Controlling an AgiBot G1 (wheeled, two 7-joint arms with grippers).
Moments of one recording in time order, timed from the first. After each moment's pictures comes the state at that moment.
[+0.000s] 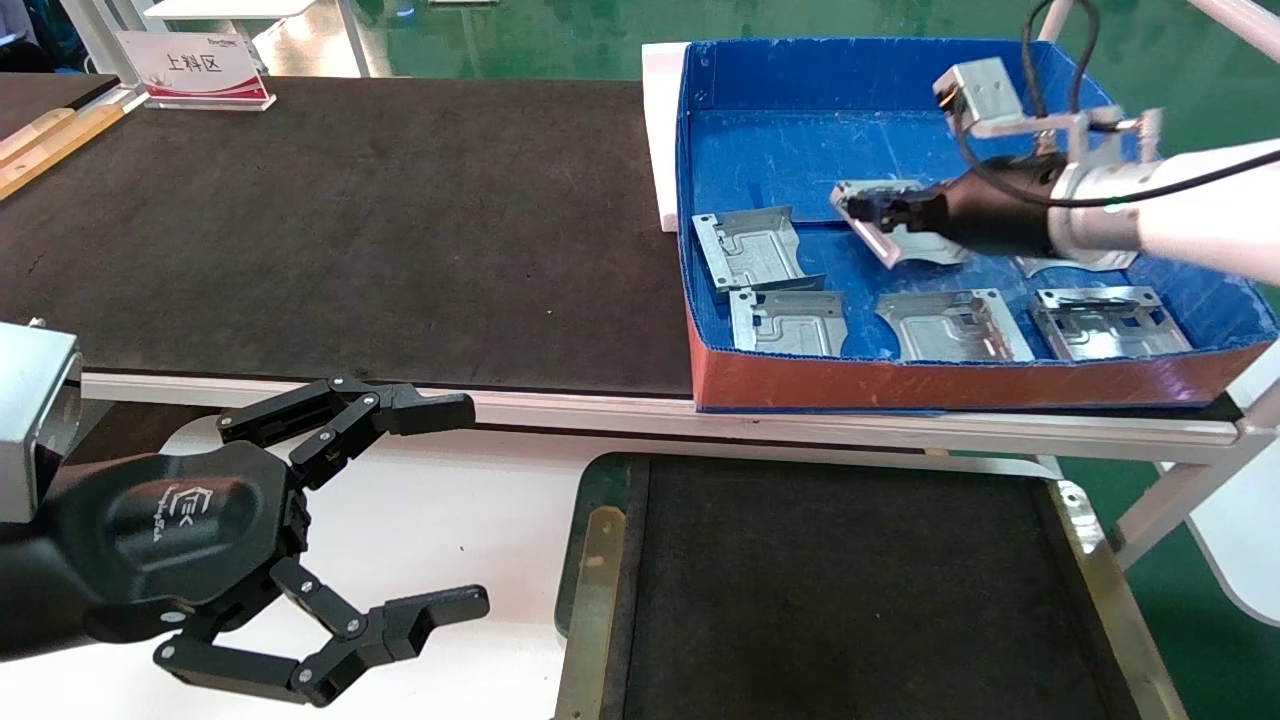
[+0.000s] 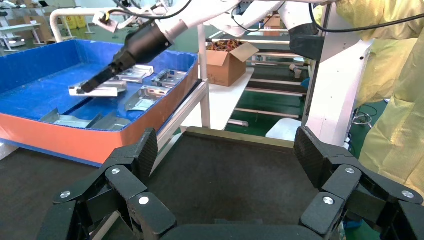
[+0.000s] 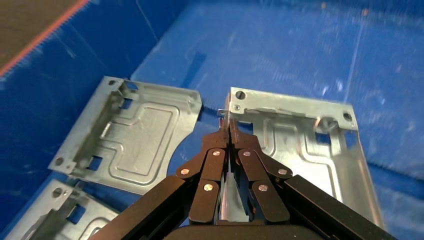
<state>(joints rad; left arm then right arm) -1.09 0.55 0.42 -1.23 0.62 1.42 -0.11 1.93 -1.19 -0.65 0.02 -1.50 -0.90 0.41</state>
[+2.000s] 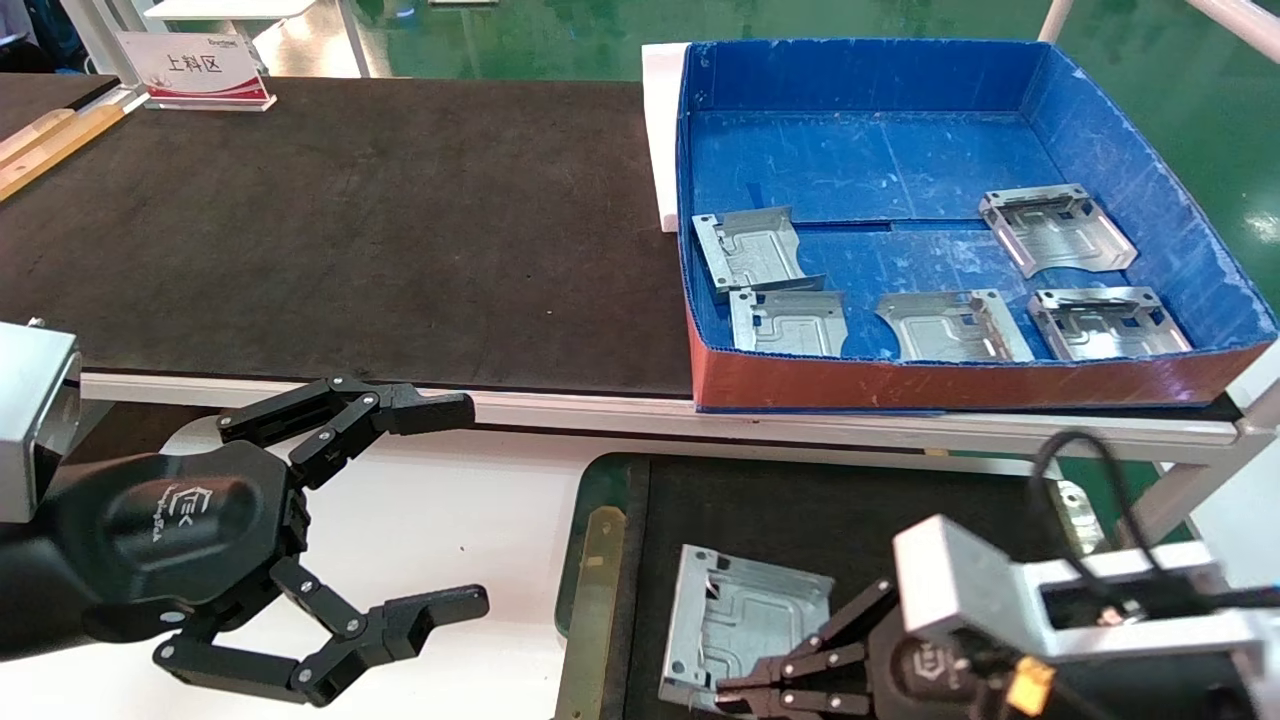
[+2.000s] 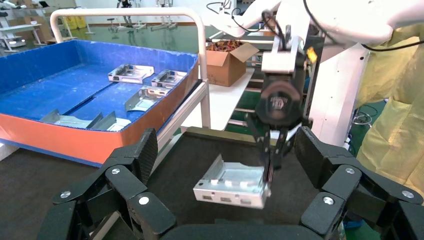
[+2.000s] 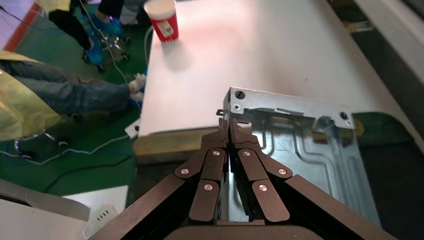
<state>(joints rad) -1.09 0.55 0.42 -1.23 0.62 1.42 -0.11 1.23 -0.63 -0.57 1.35 -1.10 -1.45 0.40</state>
